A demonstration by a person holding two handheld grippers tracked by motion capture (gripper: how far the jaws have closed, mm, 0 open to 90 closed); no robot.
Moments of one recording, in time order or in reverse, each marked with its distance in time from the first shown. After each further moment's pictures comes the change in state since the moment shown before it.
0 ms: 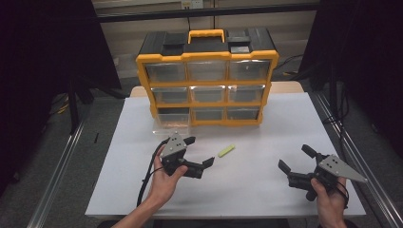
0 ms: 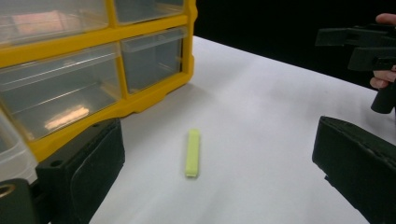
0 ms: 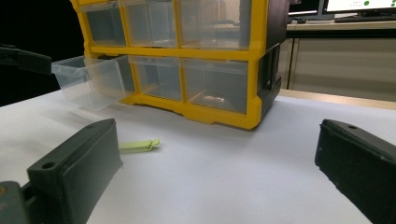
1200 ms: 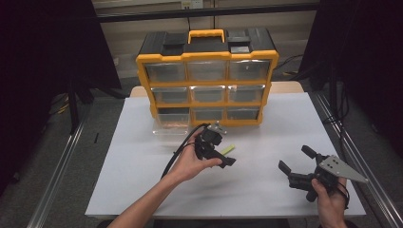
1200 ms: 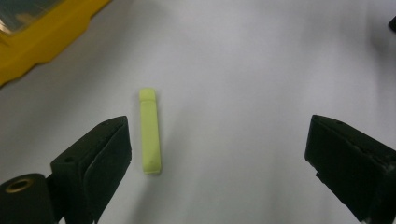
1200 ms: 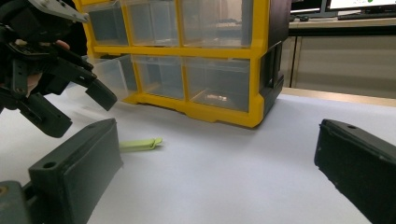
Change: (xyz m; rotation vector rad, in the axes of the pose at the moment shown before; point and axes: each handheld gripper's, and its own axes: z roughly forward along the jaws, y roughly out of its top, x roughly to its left) left arm 0.004 0.031 0.099 0.556 -0.190 0.069; right arm 0.000 0.000 -0.001 0.009 0.004 0.013
